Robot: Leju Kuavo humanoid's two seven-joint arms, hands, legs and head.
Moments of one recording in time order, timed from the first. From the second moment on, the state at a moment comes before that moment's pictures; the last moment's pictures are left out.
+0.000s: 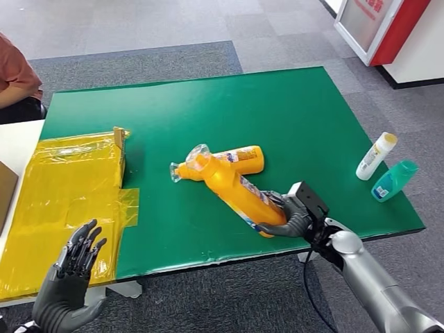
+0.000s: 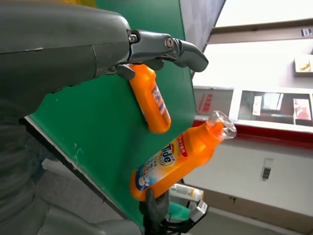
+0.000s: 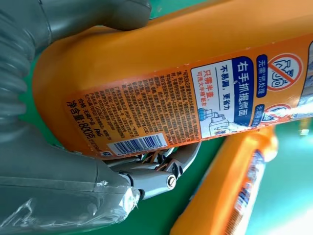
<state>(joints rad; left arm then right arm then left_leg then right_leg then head) 0.33 0.06 -0.12 -1.88 0.03 -0.37 -0.45 -0.29 -0.32 0.36 -1.15 -0.17 0.42 -0.12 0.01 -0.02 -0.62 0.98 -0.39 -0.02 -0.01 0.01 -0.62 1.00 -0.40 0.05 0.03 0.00</state>
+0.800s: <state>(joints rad) 0.24 0.06 -0.20 -1.85 0.07 -0.34 -0.38 -0.21 -0.29 0.36 -1.32 -0.26 0.39 -0.25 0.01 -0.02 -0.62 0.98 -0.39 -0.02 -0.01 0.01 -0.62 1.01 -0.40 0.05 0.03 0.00</state>
